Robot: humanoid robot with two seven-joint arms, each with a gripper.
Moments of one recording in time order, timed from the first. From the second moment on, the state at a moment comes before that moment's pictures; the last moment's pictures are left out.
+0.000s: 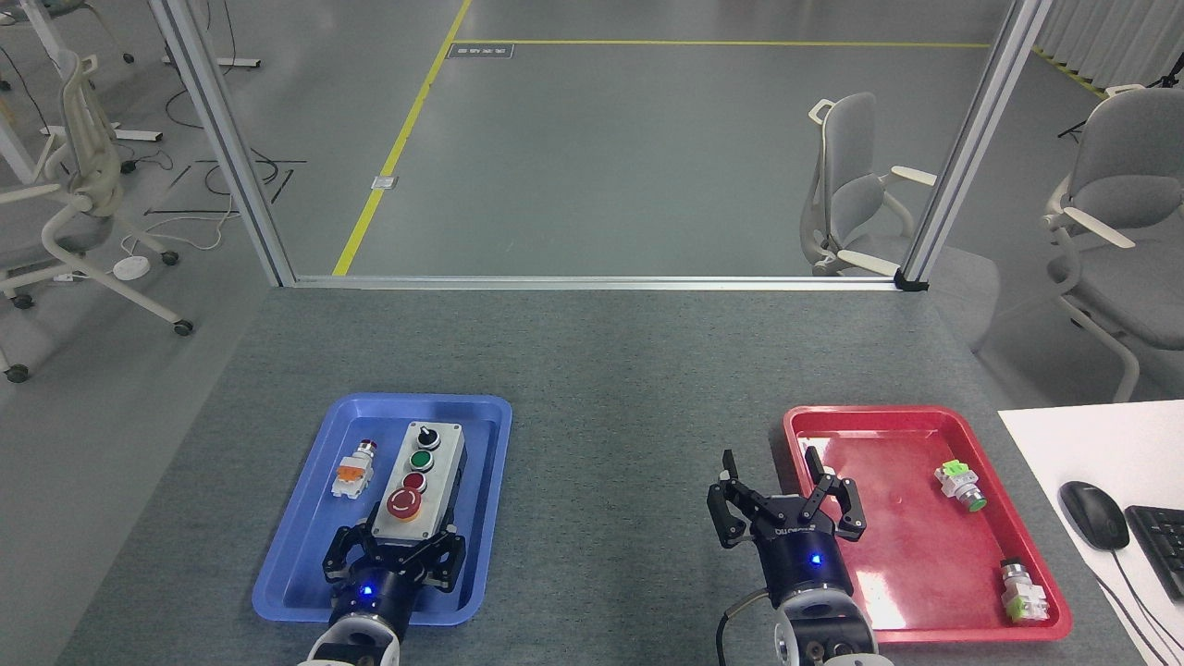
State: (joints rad) left arm -0.25 0.05 -0.13 -0.98 -1.45 0.02 0.18; right arm -0.16 0.08 0.07 -1.32 1.54 0.02 -0.10
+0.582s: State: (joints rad) left arm -0.28 0.07 -0.13 -1.01 -1.43 0.00 0.17; right arm -0.16 0.10 0.07 -1.32 1.54 0.01 -0.10
